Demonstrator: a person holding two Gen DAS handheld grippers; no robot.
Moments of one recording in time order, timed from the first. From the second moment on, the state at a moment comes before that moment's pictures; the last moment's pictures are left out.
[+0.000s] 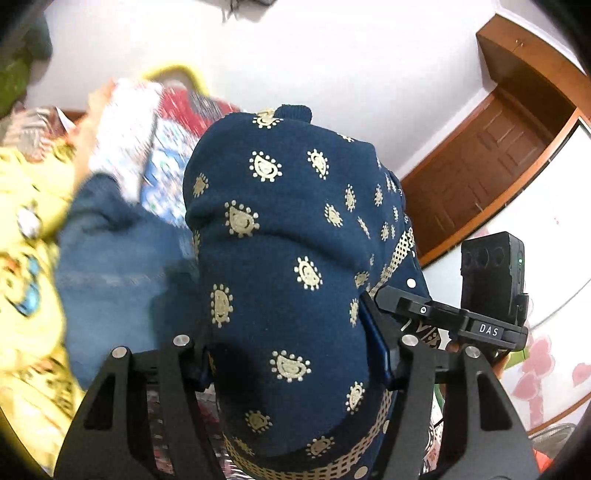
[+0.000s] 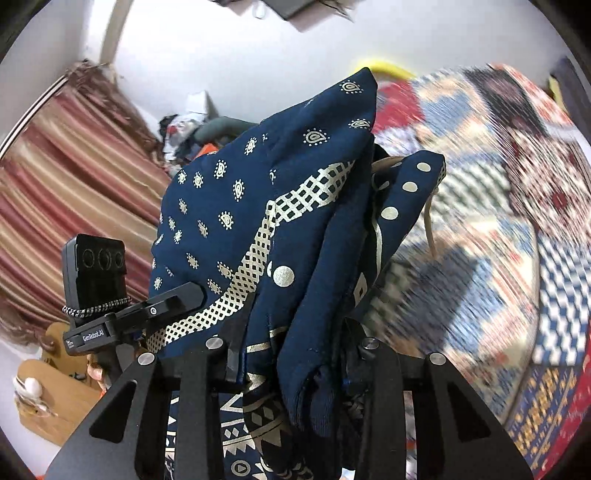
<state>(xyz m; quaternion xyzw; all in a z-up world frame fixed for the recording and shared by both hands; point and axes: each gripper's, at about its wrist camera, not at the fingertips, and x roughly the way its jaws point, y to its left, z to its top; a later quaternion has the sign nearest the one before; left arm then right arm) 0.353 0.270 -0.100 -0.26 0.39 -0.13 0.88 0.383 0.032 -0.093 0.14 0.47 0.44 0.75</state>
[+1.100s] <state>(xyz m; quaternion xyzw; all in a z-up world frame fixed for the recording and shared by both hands) 0.359 0.361 -0.228 -0.20 0.45 0.02 0.87 0.412 0.094 -0.228 0.03 0.55 0.36 0.75</state>
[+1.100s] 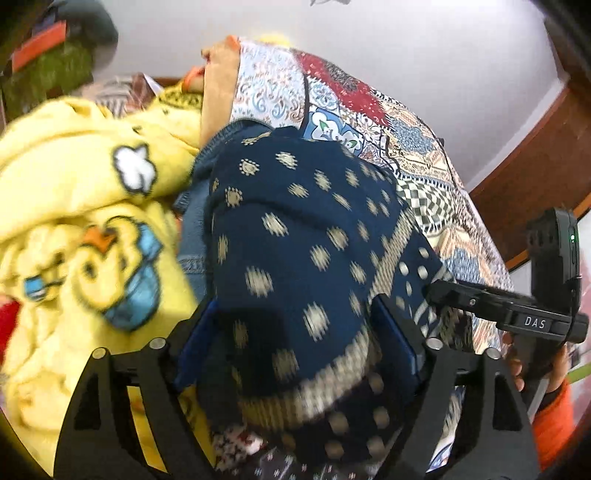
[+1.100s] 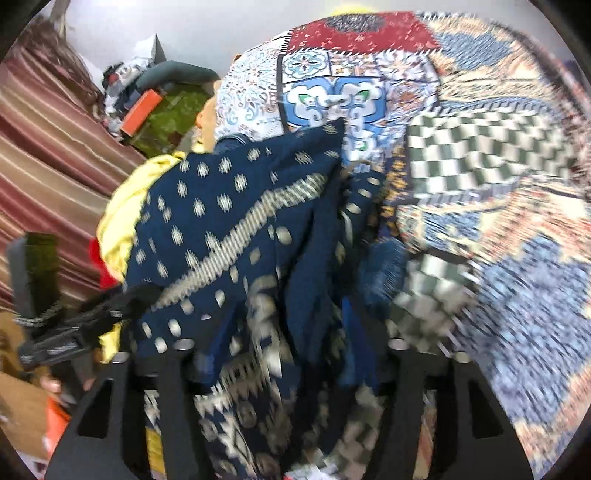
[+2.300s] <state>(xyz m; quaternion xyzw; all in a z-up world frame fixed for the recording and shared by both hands) 0.050 0.167 0.052 0.00 0.05 0.11 0.99 0.123 -0.027 0.053 0.03 0.11 0.39 0.92</state>
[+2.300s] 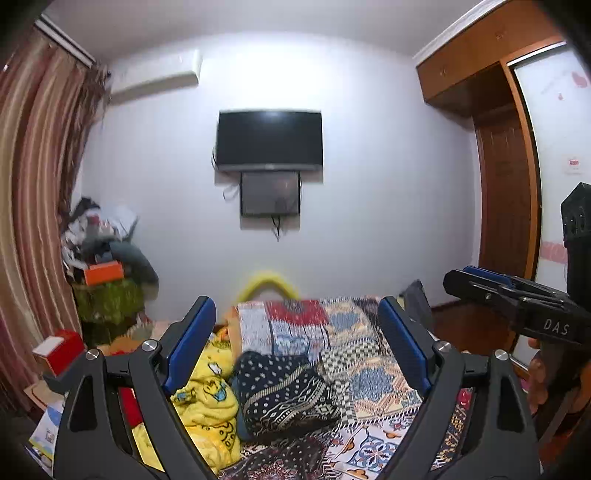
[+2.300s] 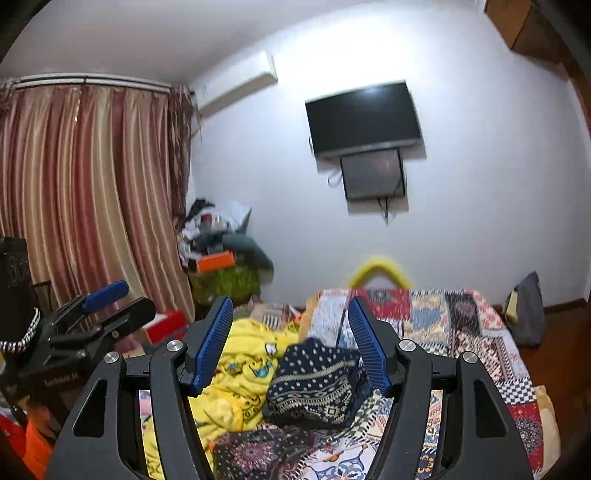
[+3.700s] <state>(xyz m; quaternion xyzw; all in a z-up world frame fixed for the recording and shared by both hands) 0.030 0.142 0.030 0.00 0.04 0.13 0.99 0.091 -0.039 0.046 0.01 0.06 0.30 0.95</state>
